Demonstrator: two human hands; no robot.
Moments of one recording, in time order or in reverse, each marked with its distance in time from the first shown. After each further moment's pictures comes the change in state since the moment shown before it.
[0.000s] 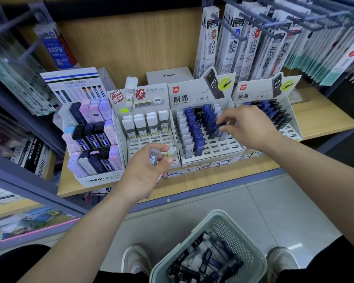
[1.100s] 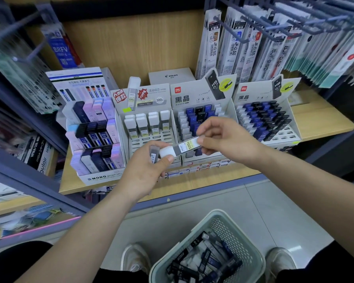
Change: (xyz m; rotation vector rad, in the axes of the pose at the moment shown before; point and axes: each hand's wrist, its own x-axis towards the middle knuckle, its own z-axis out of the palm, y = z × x) left_hand -0.002 0.002 0.000 -0.107 0.031 0.056; right_hand -0.027 -0.065 0.006 0.878 -0.263 0.181
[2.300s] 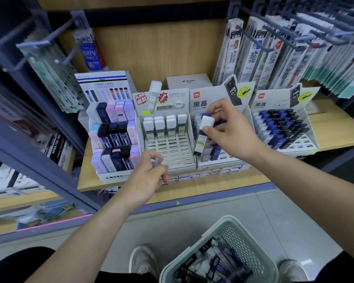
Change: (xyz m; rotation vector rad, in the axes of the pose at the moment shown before) left_hand -0.003 -0.028 -0.032 -0.030 -0.045 -0.140; right_hand 0.030 -0.014 0.023 -0.232 0.239 -0.232
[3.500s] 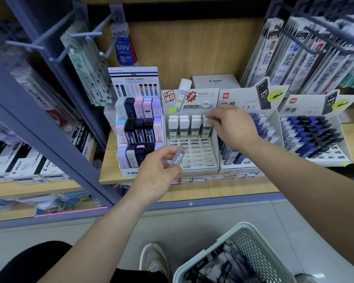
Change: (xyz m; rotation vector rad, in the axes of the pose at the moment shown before) left_hand -0.010 0.002 -0.026 -0.026 0.121 0.124; right_hand 0.062 0.022 0.052 -0.691 0.058 -0.346
